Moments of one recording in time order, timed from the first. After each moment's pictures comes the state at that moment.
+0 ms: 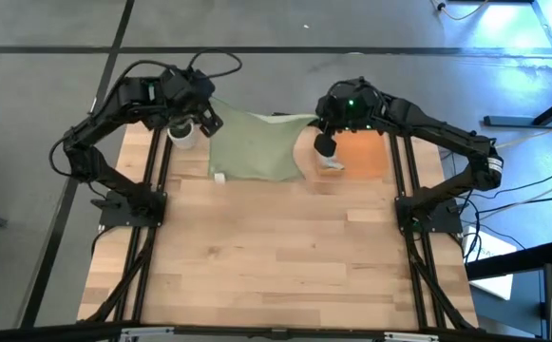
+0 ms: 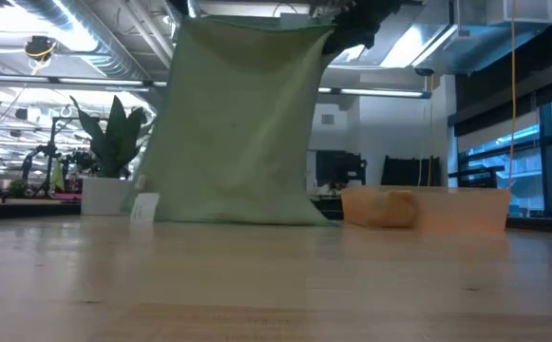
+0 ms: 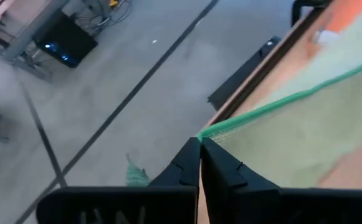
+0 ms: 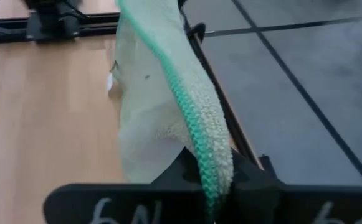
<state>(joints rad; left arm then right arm) 0.33 1.43 1.99 -1.44 -0.64 -0.12 -0.40 1.43 1.49 -0.66 0.01 -0.17</state>
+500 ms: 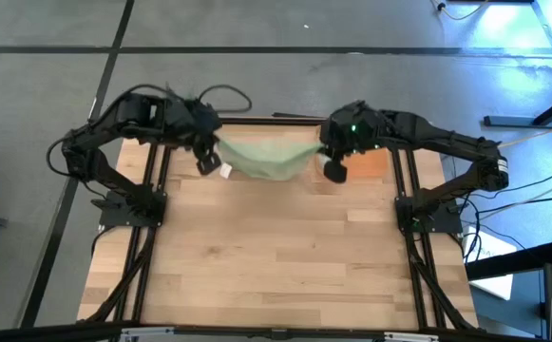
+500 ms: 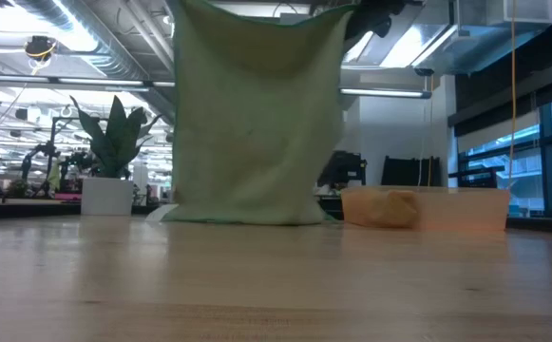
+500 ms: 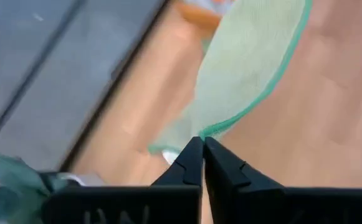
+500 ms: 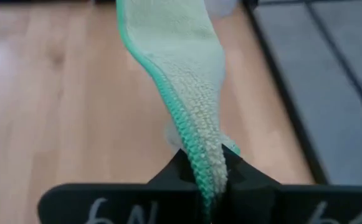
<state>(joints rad) 0.10 1.43 1.99 -1.56 -0.33 -0.30 -0.21 1.38 1.49 -0.88 0.01 -0.07</state>
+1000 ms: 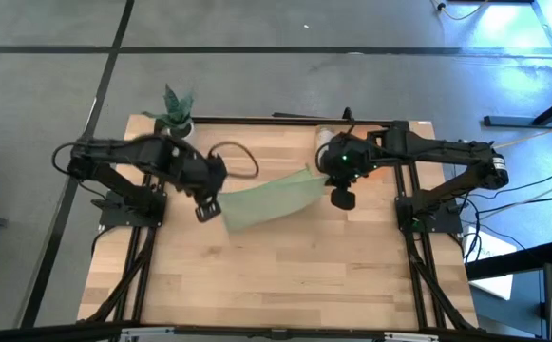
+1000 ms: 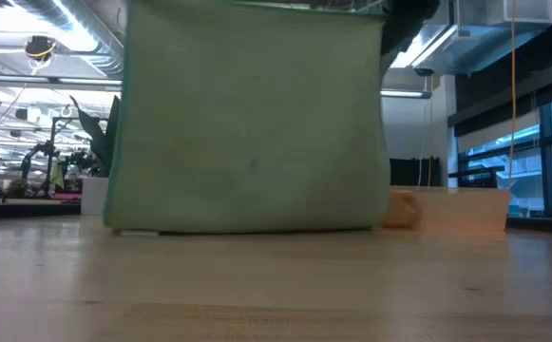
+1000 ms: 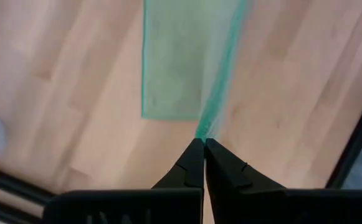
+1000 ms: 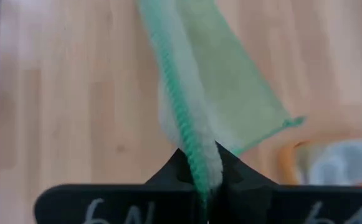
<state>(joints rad) -0.18 1.44 1.74 -1.57 -0.14 -0.64 -0.07 1.39 1.42 -1.05 -0.08 0.08</state>
